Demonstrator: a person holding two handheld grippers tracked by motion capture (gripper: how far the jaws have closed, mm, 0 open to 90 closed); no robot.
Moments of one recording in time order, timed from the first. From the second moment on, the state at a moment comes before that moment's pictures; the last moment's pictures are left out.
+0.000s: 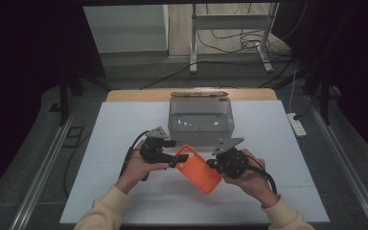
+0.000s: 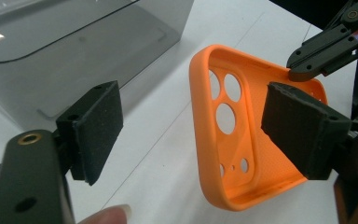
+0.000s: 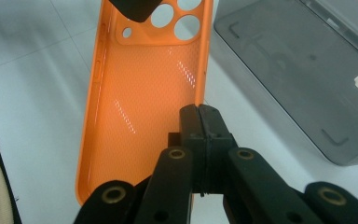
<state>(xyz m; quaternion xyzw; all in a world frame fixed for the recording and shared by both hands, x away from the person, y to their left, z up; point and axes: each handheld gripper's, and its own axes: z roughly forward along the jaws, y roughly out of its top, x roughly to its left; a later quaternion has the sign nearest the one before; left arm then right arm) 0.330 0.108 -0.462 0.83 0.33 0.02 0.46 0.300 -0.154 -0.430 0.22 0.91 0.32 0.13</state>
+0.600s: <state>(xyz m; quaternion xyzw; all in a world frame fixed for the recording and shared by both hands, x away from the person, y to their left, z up) 0.333 0.107 -0.466 0.84 0.30 -0.03 0.45 0.300 -0.155 -0.431 0.22 0.91 0.32 0.13</state>
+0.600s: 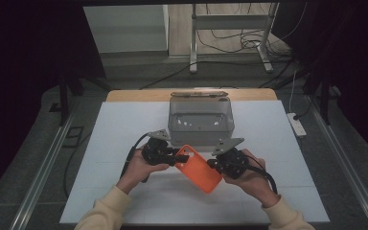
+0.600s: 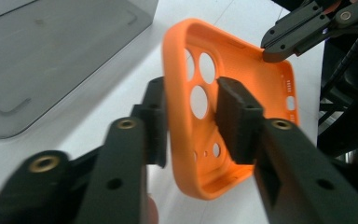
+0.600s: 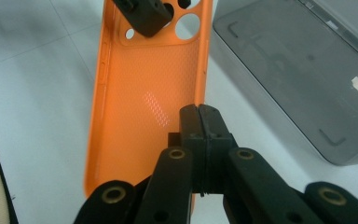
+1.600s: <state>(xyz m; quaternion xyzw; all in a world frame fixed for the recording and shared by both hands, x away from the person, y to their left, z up) 0.331 0.117 -0.461 0.83 0.30 -0.04 0.47 0.303 -0.159 -0.428 0.23 0.90 0.35 0.11</state>
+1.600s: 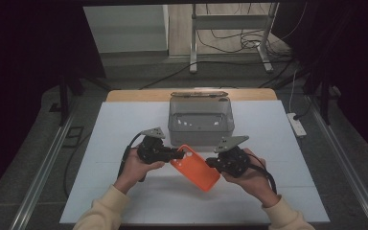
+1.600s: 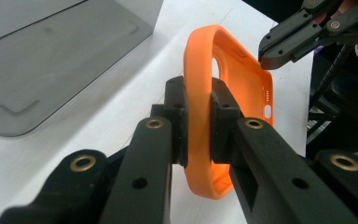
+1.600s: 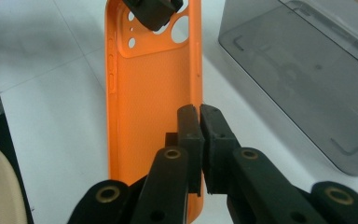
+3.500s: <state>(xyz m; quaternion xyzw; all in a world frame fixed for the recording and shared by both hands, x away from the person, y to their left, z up) 0.326 0.129 -0.451 0.81 0.30 -0.01 0.50 0.323 -0.181 -0.434 0.31 0.82 0.48 0.00</state>
